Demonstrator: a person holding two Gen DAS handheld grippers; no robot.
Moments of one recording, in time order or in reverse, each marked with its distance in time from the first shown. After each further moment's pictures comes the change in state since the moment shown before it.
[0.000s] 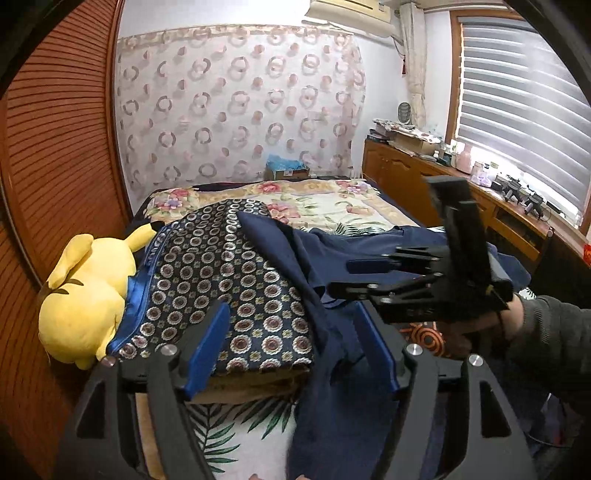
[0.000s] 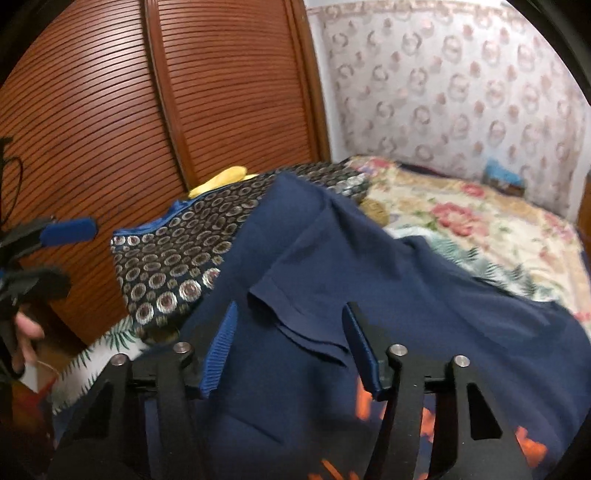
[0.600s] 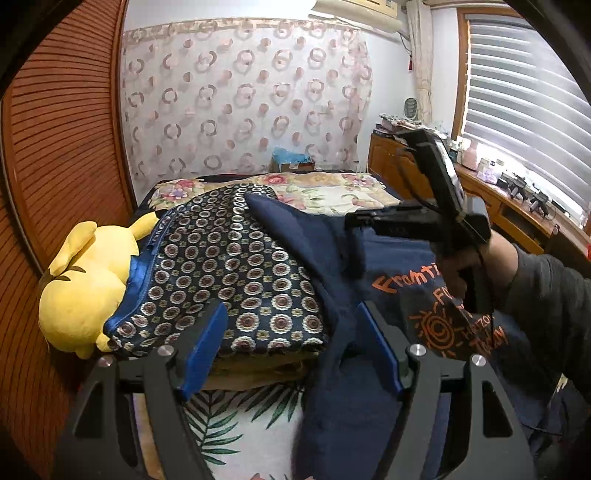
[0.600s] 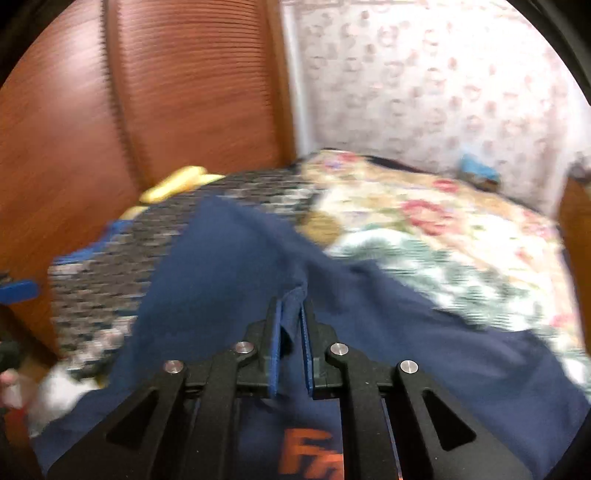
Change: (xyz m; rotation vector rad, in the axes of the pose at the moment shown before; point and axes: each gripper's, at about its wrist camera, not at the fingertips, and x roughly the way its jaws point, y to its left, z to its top) left arm 0.006 -0.002 -0.015 -0.008 0.021 0.013; right arm 0.016 -0.044 0.032 0.021 0.036 -0.214
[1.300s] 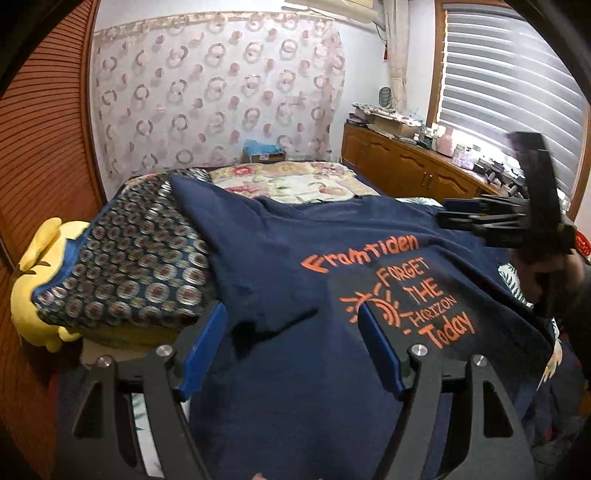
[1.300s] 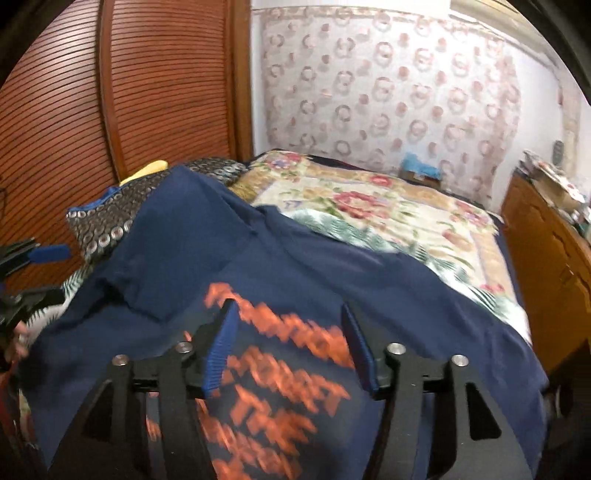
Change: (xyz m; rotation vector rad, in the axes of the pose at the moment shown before) left arm 0.014 -0.076 -0.019 0.027 0.036 -0.084; right arm -0.155 -0.052 -0.095 0.018 -0.025 -0.134
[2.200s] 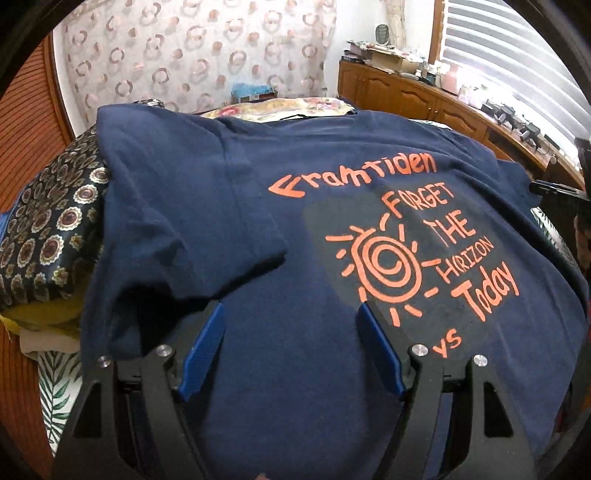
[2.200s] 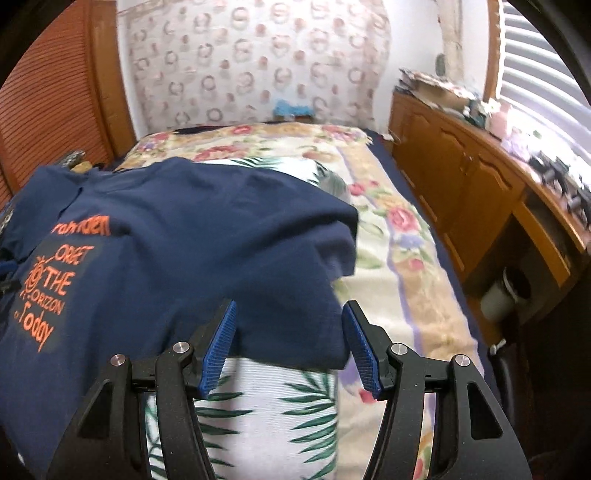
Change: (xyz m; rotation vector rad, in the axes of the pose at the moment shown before) left arm 0.087 -0.030 -0.020 0.063 0.242 0.026; right arm -0.081 -0.197 -0.145 0.314 0.130 -0.305
